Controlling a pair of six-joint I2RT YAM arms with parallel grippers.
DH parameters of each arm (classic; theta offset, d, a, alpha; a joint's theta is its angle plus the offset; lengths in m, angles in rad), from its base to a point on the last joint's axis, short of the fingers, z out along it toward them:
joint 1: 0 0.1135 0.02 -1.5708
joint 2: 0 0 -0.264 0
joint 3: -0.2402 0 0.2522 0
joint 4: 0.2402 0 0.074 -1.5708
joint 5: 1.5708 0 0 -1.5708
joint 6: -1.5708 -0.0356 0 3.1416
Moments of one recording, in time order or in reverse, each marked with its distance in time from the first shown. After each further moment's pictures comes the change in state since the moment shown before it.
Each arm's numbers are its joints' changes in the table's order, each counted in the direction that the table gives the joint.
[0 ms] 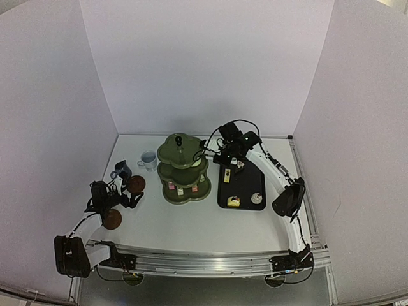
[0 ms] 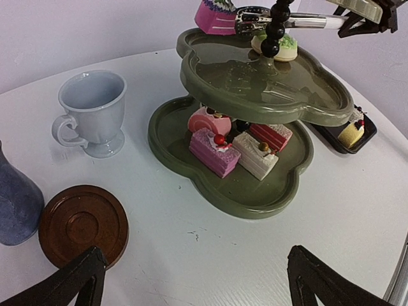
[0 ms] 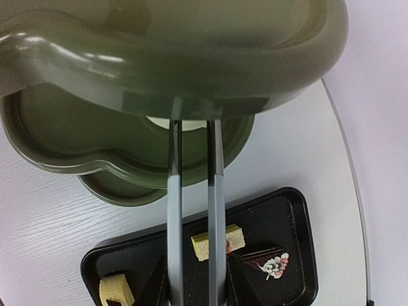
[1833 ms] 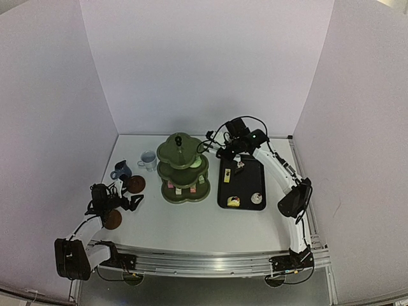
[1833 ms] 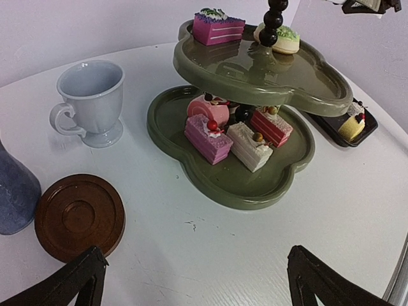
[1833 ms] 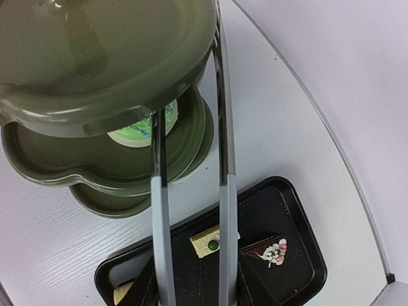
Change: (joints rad) left arm 0.000 -0.033 0.040 0.007 -0.008 -0.008; right arm -0.034 -0.082 0.066 -0.068 -0.002 -0.156
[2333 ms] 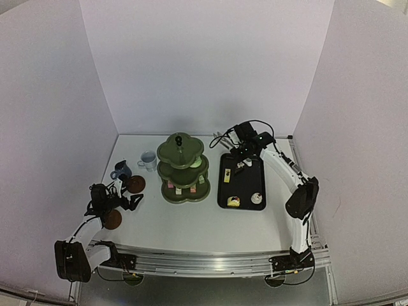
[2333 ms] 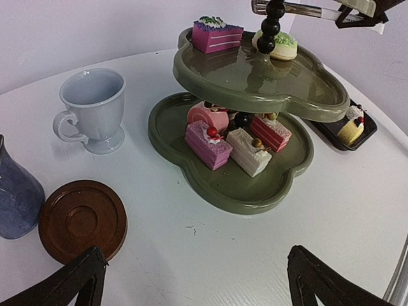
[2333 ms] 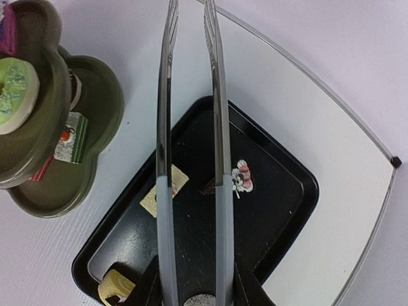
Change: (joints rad) left arm 0.000 -0.025 0.000 -0.002 0.000 0.007; right arm -0.061 -0.098 0.216 -0.032 0.252 -0.326
